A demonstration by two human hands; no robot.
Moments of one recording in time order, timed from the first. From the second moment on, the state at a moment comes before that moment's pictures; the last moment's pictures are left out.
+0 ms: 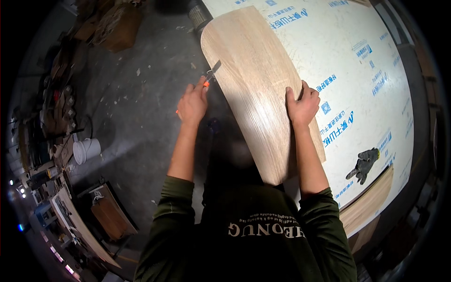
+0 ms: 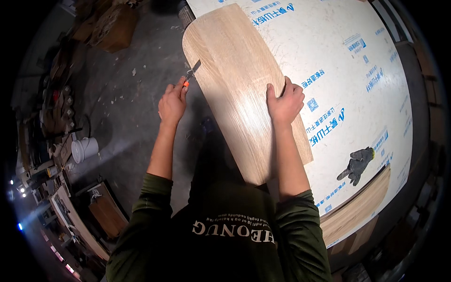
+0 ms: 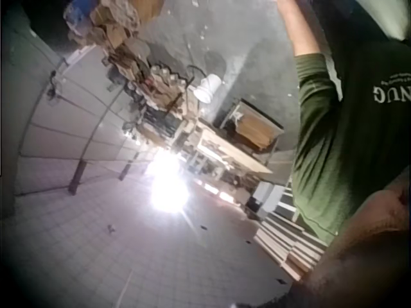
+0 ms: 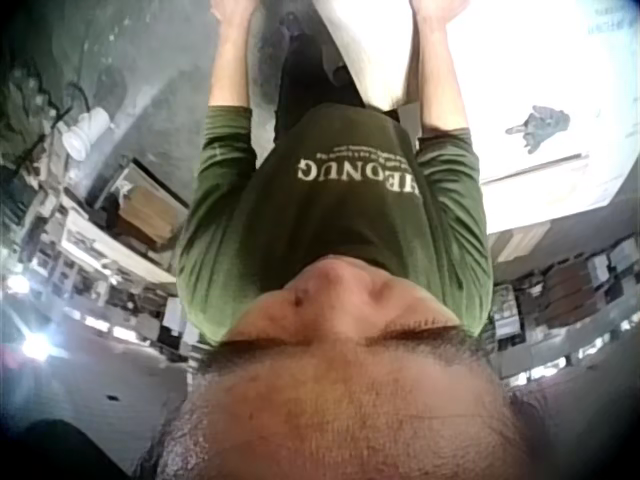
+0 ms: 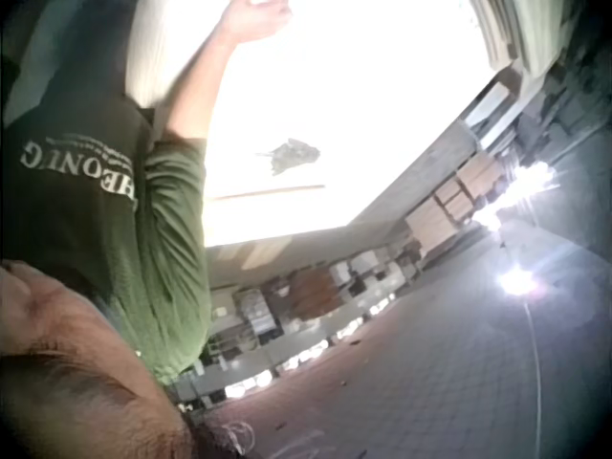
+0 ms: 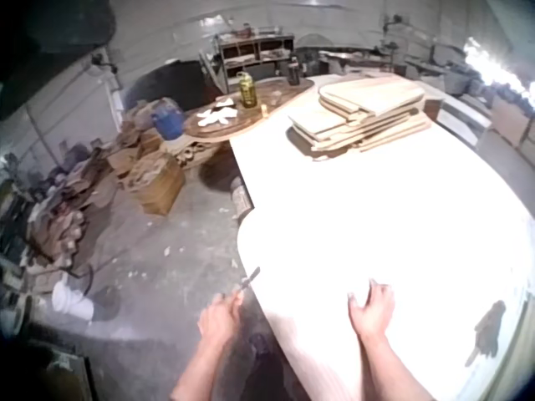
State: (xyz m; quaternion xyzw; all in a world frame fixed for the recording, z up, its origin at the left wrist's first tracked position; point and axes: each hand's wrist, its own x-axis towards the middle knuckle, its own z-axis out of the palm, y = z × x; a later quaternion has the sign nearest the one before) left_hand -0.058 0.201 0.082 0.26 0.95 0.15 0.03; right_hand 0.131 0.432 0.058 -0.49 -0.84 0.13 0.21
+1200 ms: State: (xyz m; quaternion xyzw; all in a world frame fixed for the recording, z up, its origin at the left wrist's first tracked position) left_hand -0.187 0.226 0.073 0.33 0.93 0.17 0.04; right_hand 0.095 0.328 0.093 -0.24 -0.94 0.22 -0.04
